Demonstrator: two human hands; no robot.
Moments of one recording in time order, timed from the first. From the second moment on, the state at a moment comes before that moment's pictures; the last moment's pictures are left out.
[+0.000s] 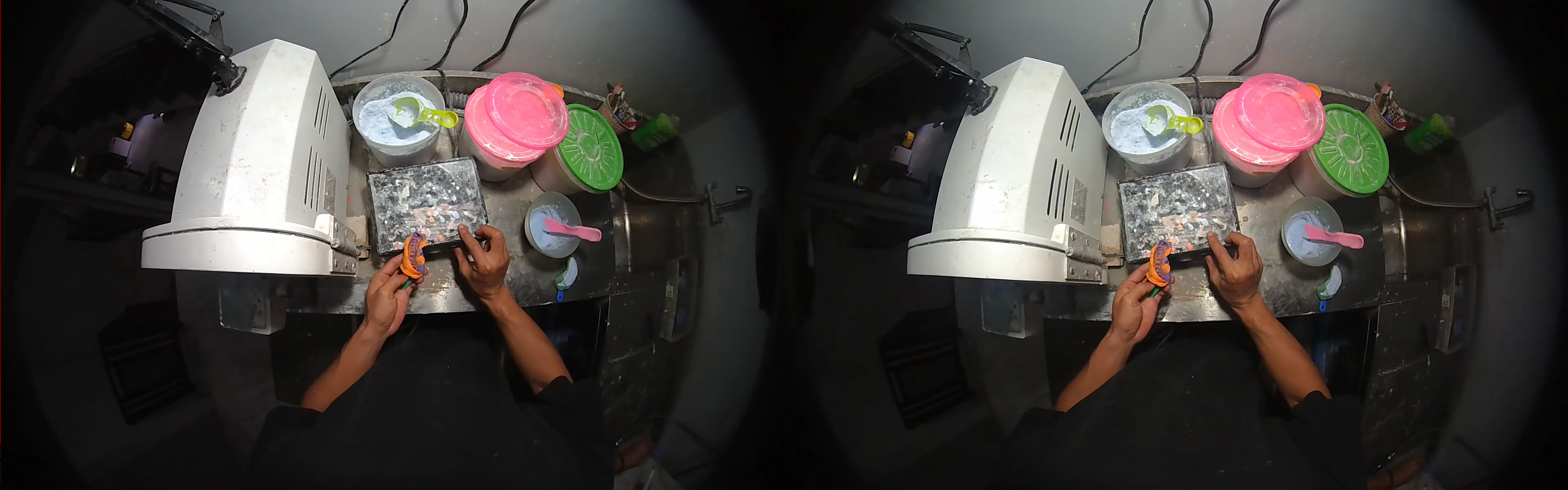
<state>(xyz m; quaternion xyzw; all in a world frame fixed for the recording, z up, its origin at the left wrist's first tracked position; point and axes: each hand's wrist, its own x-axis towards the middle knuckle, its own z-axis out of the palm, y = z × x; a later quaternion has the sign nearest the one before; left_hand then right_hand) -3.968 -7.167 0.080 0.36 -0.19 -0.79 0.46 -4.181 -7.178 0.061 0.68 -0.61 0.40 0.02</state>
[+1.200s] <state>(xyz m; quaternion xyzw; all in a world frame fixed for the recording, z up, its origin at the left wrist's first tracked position) -3.993 -7.170 0.067 0.51 -0.42 -0.62 0.41 -4.336 -7.134 0.086 0.28 -0.69 0.65 -0.18</state>
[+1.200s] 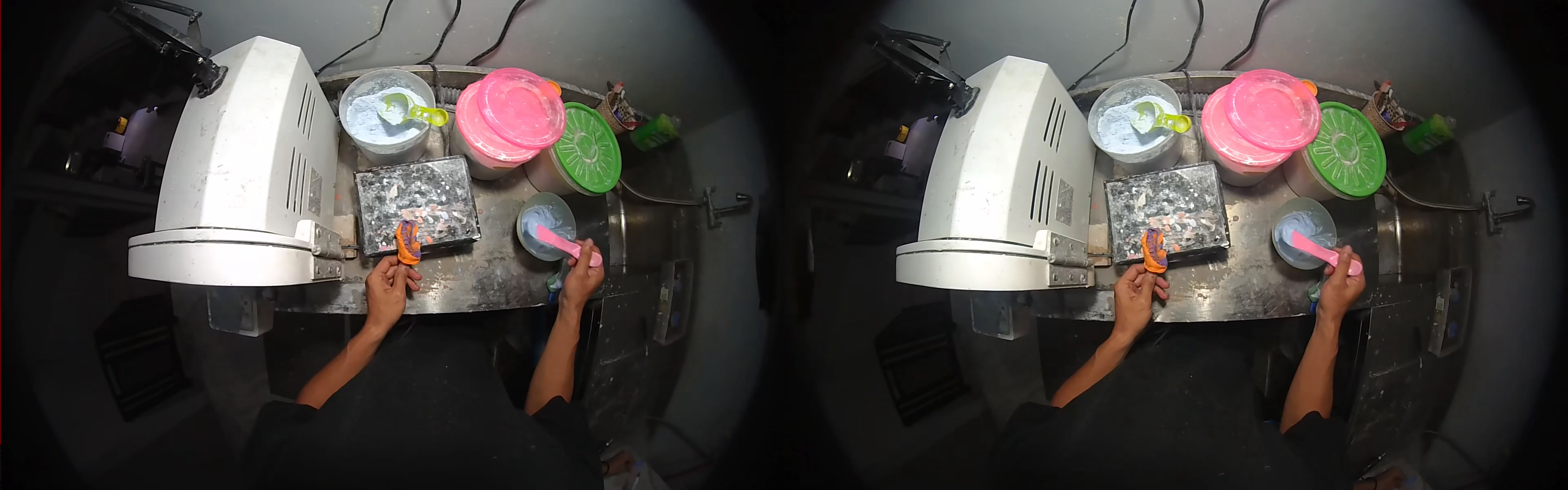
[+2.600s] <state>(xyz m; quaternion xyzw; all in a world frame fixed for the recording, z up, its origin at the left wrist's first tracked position) -3.990 -7.172 0.070 0.54 -0.44 -0.60 0.40 -4.160 -7.153 0.147 0.49 -0.66 0.54 -0.18</state>
